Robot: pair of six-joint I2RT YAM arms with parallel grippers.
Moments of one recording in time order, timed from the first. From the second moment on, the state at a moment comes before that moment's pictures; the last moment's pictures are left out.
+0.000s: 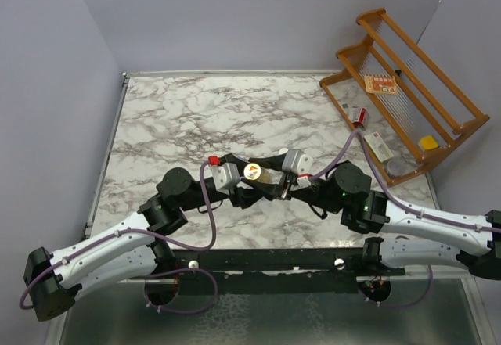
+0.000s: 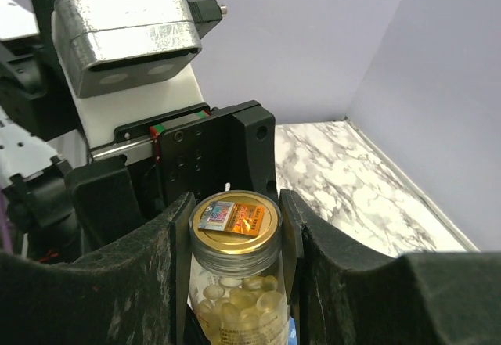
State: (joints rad) left arm -0.96 0.77 0.58 0.34 0.37 0.03; right arm 1.23 0.99 0.86 0.27 0.01 -0.24
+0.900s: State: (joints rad) left arm -0.96 0.77 0.56 0.42 0.21 0.06; right arm 1.24 0.97 0.88 0.31 0.18 -0.25
